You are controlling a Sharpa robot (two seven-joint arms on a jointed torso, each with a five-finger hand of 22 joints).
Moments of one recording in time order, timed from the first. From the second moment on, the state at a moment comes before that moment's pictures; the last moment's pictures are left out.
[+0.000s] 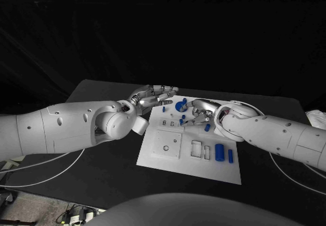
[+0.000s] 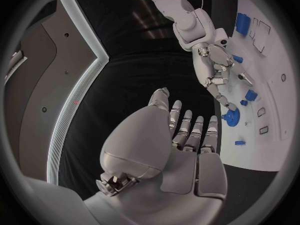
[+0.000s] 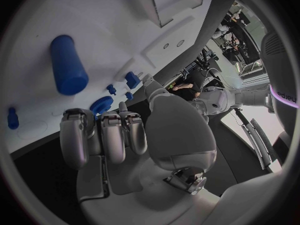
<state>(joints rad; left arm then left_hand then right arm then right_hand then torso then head) 1.24 -0.82 -0.22 1.57 0.01 -0.17 0.38 1.56 0.15 -0.18 0.25 0.51 0.63 0.18 0.18 0.07 0.16 0.17 0.61 0.06 0.17 0.19 0.29 0.05 0.12 0.19 0.29 0.15 0.06 1.16 -0.52 -0.18 1.16 -1.25 -0.21 0.10 1.22 -0.08 0.14 0.11 0.06 0.59 0.13 0.15 0.40 1.46 0.04 1.57 1.31 1.47 0.00 1.57 1.31 0.02 1.46 0.12 1.45 1.31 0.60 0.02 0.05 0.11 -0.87</state>
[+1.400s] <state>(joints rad) 1.42 -0.82 -0.22 1.50 -0.79 -0.16 -0.22 1.09 0.11 -0.36 0.29 0.09 0.96 0.10 0.42 0.14 1.47 0.04 1.57 1.31 1.46 -0.01 1.57 1.31 0.05 1.45 0.10 1.50 1.30 1.31 -0.97 -0.20 1.56 -1.03 -0.33 0.16 1.15 0.06 0.09 0.28 0.15 0.75 0.14 0.20 0.43 1.47 0.06 1.57 1.31 1.47 0.01 1.57 1.31 0.04 1.46 0.13 1.50 1.31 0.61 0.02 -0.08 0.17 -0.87</state>
